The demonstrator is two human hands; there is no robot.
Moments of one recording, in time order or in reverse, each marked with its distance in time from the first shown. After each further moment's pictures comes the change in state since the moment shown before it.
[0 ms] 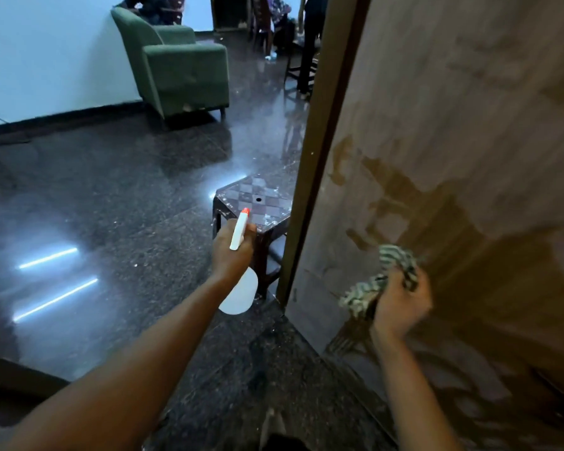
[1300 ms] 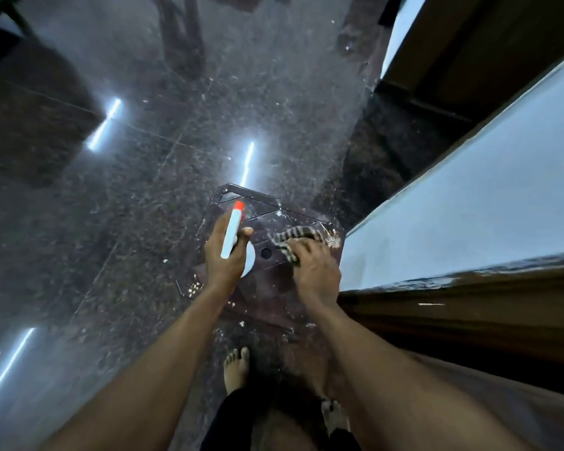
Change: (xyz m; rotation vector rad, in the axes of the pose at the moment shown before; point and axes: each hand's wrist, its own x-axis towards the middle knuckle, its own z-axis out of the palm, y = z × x) left_hand 0.641 -0.298 0.124 -0.135 -0.418 -0.092; right_hand 0.038 0.224 0.729 -1.046 -0.630 -0.200
